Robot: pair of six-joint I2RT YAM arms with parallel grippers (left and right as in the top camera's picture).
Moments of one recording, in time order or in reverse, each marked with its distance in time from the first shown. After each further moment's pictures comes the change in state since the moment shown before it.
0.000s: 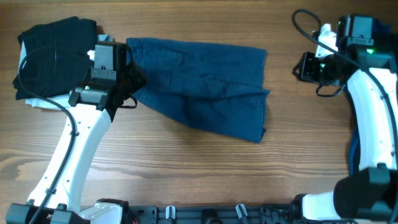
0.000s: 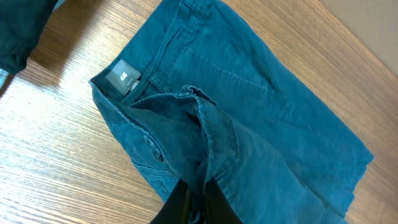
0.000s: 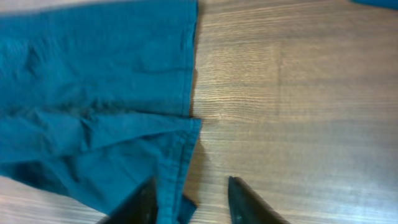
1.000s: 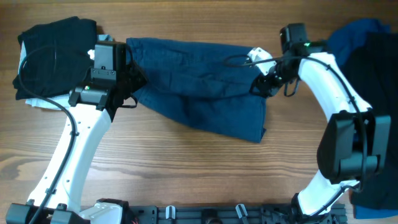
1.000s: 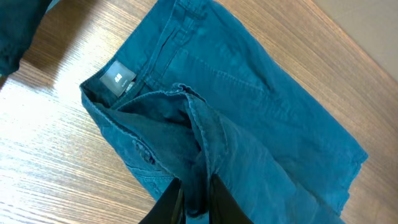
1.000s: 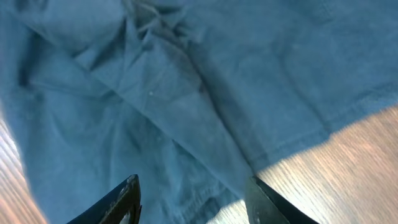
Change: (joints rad) left arm 0.000 0.000 0.000 0.012 0.011 0.000; right arm 0.208 0.271 -0.063 0.136 -0.103 -0.741
